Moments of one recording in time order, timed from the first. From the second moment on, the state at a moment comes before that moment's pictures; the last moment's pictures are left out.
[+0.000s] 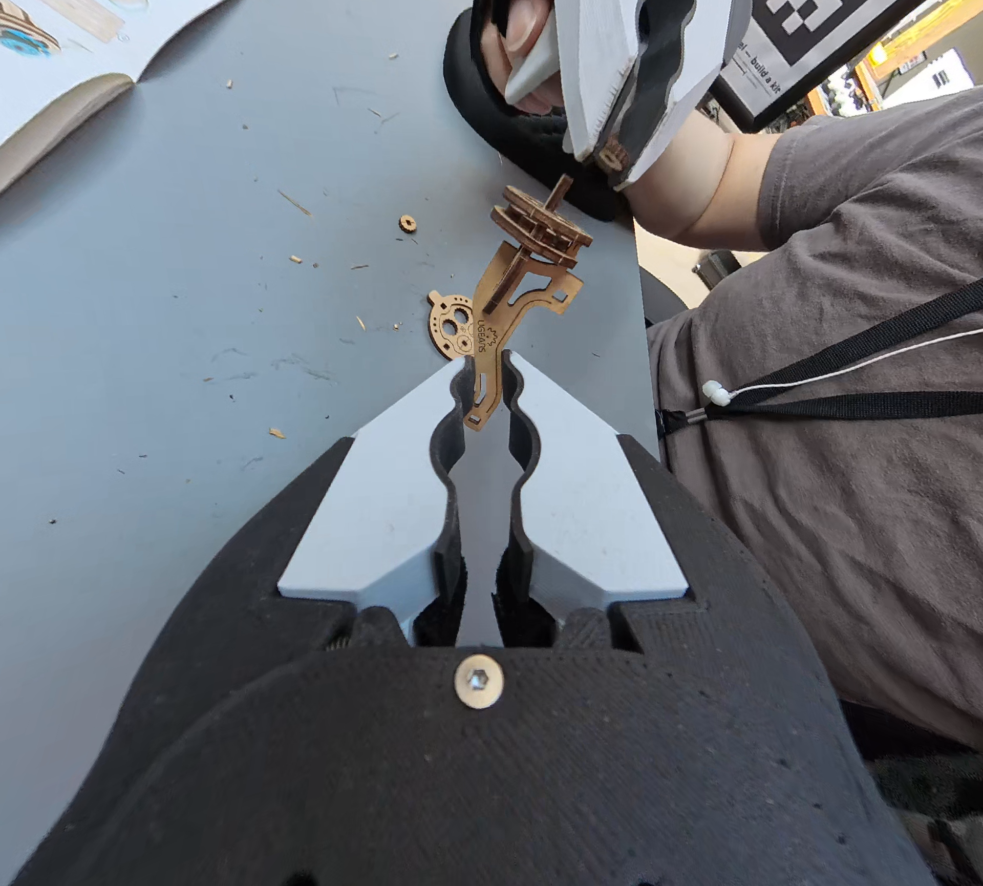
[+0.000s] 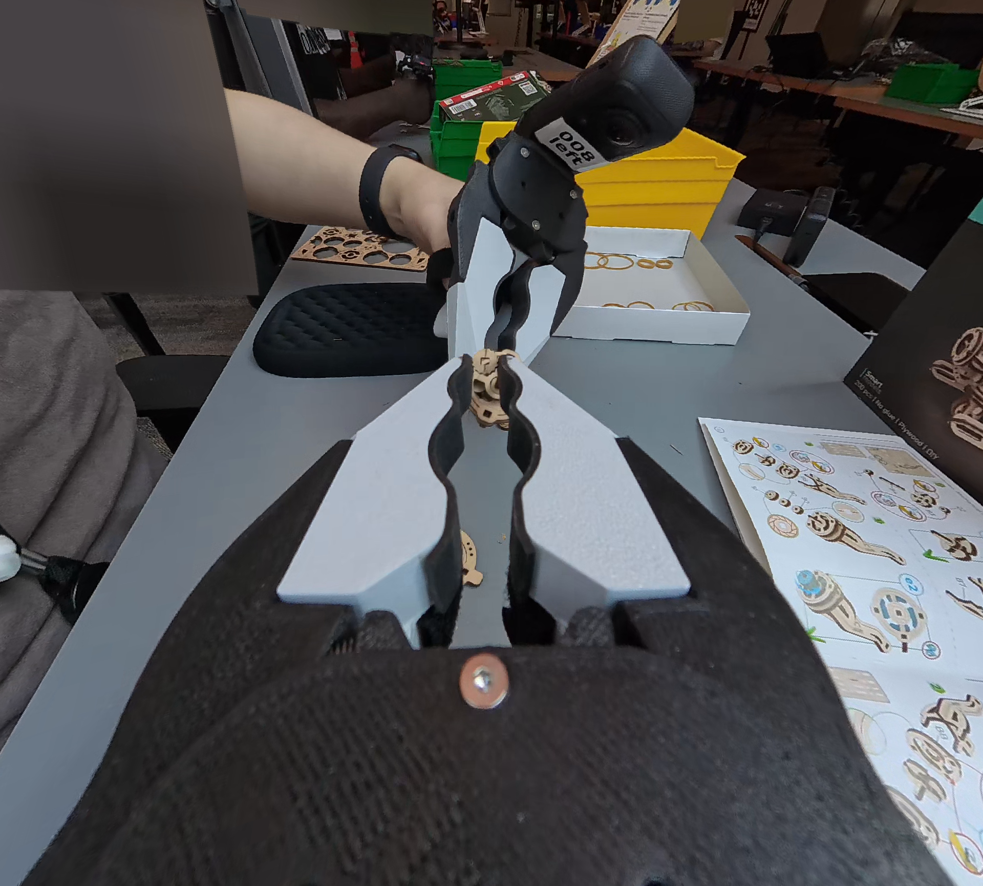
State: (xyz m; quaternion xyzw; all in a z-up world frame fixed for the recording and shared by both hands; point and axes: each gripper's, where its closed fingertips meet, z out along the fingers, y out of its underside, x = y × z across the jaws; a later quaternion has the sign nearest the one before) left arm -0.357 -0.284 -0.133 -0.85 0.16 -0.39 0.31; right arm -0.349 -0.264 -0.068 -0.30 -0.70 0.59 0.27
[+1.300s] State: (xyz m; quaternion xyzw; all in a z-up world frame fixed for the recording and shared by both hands) left arm -0.340 -0.256 -0.126 -0.79 0.18 -0.30 0.49; right arm -0.339 -0.253 -0.066 -0.30 -0.76 0.50 0.30
